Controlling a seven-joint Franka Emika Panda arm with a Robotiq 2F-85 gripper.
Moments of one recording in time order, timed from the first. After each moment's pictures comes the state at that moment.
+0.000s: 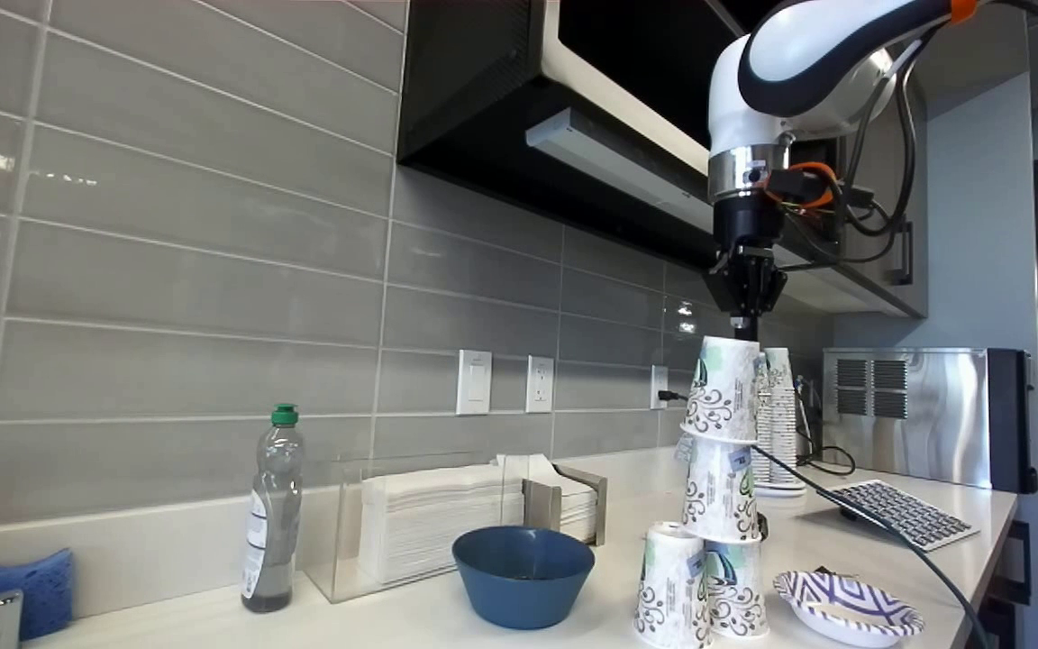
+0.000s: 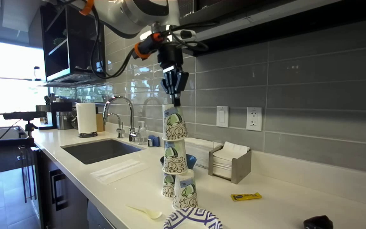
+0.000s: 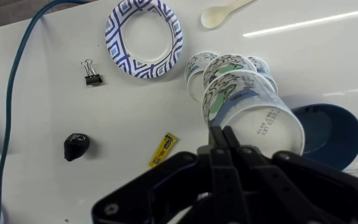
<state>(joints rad) -0.04 -0.28 -0.03 -1.96 -0.15 1.75 0.18</state>
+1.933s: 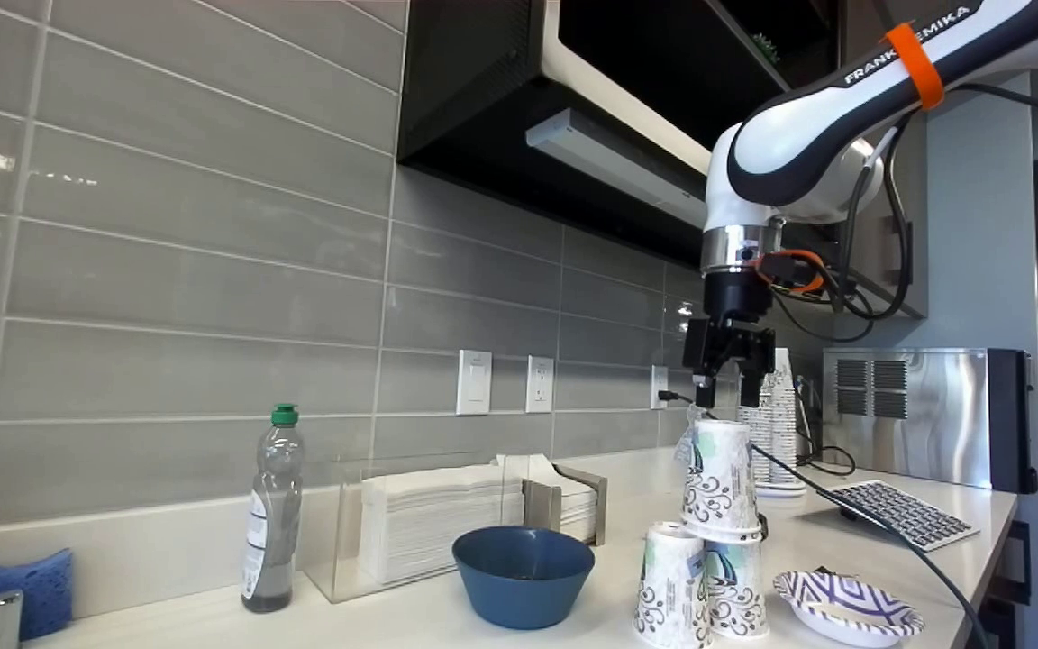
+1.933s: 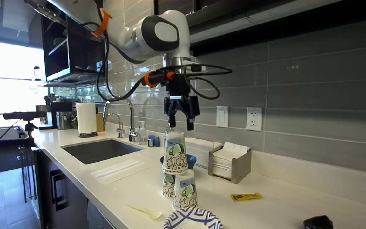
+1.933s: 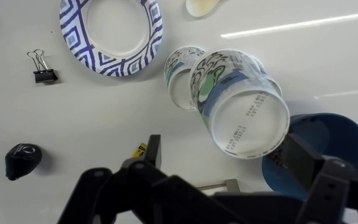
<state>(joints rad) -0.04 -0.22 -0.08 -2.12 -0.06 1.98 0.07</state>
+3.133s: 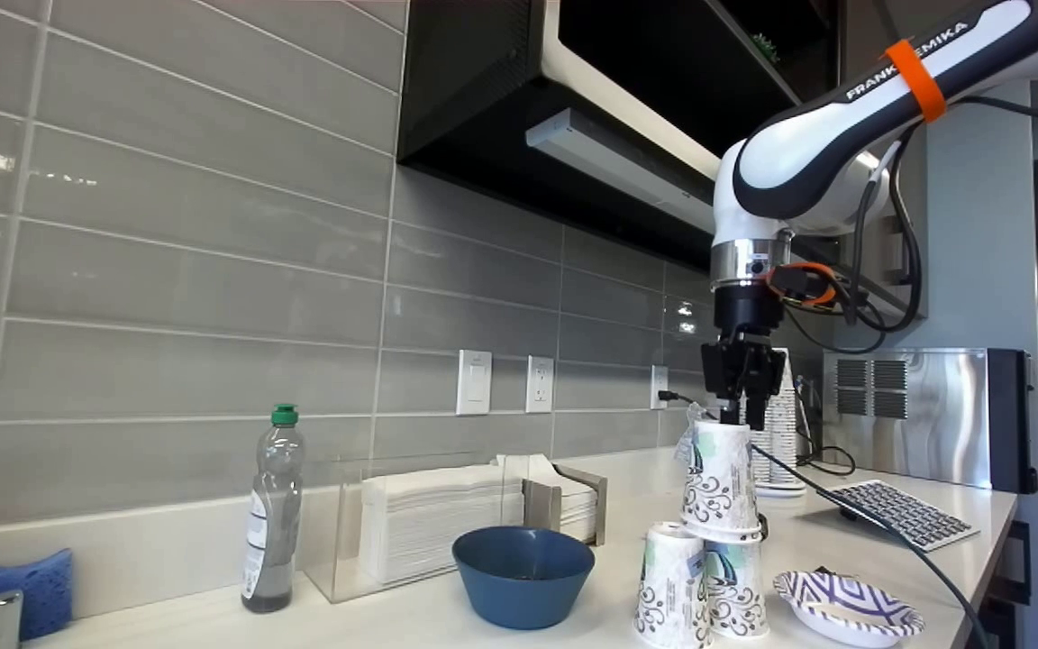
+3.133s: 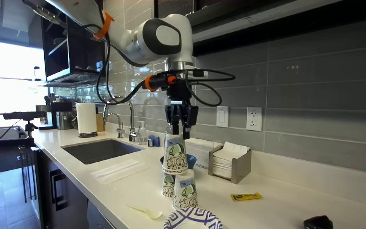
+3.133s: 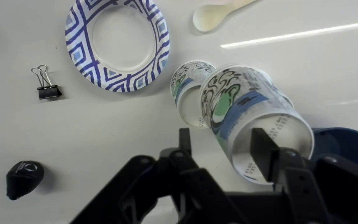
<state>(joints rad) -0.06 -0.22 -0.09 -2.15 -0.05 1.98 0.05</state>
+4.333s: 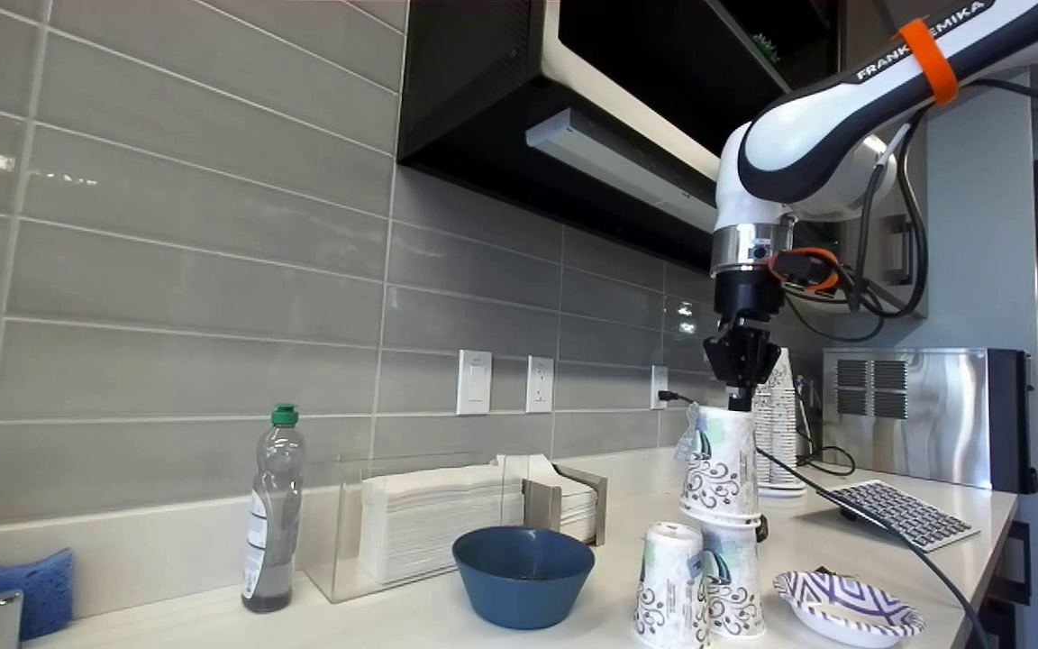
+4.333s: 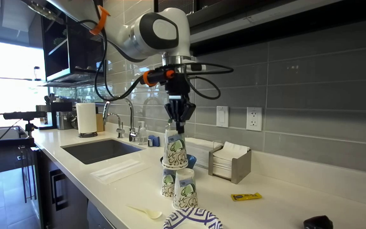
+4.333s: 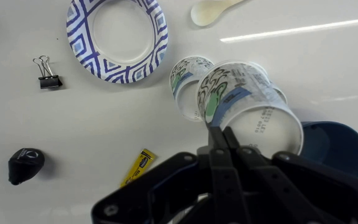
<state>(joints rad) -0.06 -0.25 -0.07 -2.14 -0.05 1.97 0.04</state>
